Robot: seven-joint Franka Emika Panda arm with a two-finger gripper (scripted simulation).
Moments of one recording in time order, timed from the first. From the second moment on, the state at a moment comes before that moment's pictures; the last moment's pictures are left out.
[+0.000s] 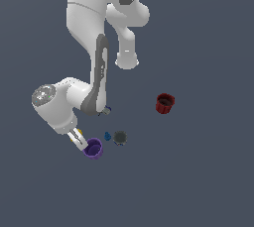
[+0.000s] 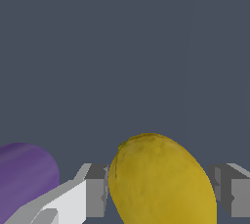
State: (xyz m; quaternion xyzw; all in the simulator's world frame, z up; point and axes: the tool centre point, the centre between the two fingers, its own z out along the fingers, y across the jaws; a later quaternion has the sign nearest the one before) arm 0.065 -0.237 0.046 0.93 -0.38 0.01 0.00
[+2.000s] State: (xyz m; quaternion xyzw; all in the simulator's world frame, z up) arm -0.075 -0.074 0.308 0.93 -0.38 0.00 0.00
